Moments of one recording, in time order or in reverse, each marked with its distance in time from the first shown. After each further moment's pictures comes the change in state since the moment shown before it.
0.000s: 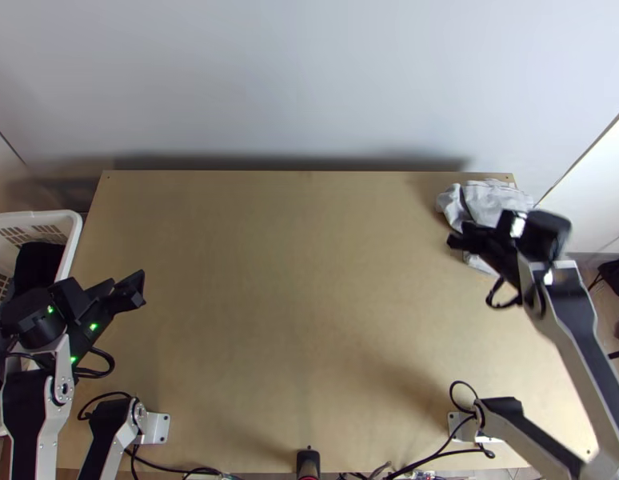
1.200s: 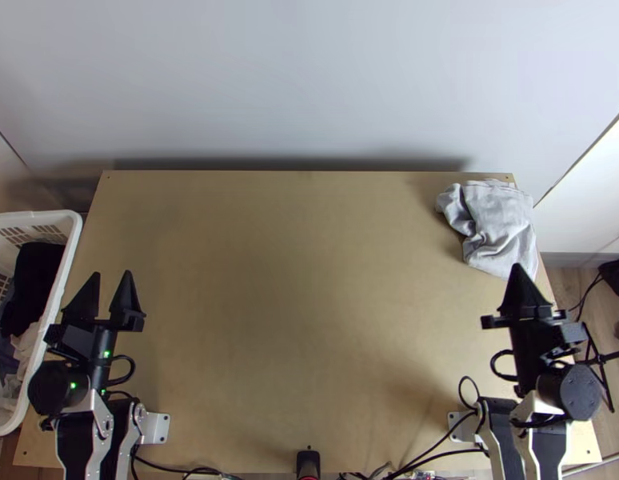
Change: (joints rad) left arm -0.032 -0.462 -0.491 0.695 -0.080 -0.059; right arm -0.169 -0.898 -0.669 0.555 -0.064 0.061
